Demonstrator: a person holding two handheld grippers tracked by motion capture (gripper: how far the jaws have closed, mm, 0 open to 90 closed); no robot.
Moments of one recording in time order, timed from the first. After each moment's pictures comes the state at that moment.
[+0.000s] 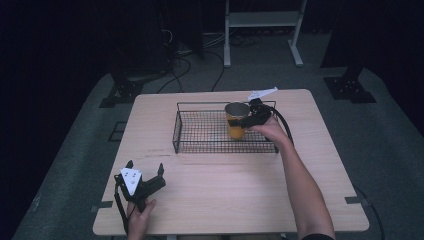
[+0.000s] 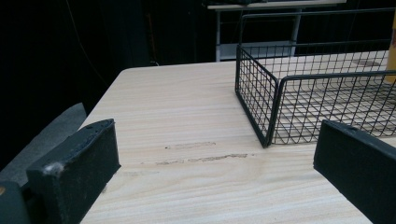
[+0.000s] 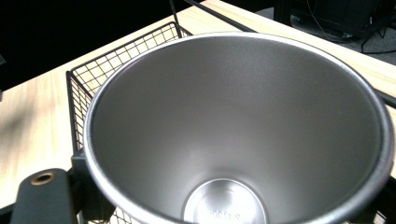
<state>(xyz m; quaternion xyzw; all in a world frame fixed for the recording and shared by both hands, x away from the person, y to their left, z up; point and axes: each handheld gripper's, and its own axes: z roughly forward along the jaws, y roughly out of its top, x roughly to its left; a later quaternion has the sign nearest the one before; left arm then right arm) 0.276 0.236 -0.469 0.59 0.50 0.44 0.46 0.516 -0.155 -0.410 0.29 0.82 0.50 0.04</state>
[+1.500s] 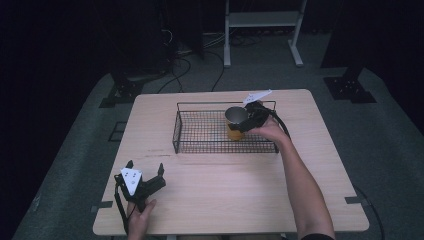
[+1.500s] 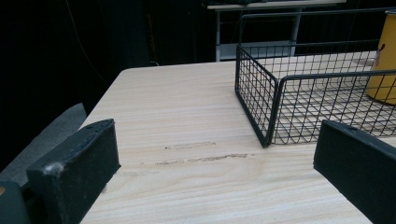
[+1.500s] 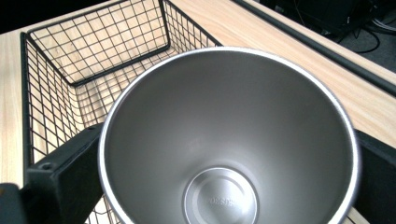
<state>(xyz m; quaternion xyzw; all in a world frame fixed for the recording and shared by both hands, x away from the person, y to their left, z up) 0.276 0.235 -0.469 0.59 0.50 0.44 0.46 0.517 -0.148 -0.417 0.27 0.84 0.46 0.09</state>
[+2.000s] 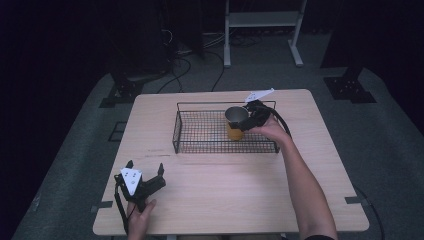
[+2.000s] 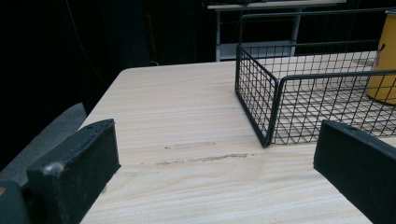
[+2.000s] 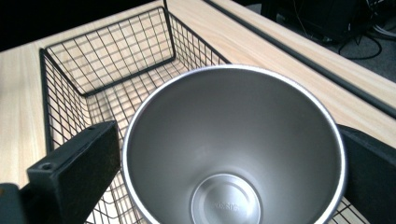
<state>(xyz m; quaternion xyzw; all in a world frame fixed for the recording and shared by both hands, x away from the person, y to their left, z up) 0.276 0.235 -0.469 0.59 0.50 0.44 0.46 0.514 -0.151 -0.409 0.27 0.83 0.47 0.09</state>
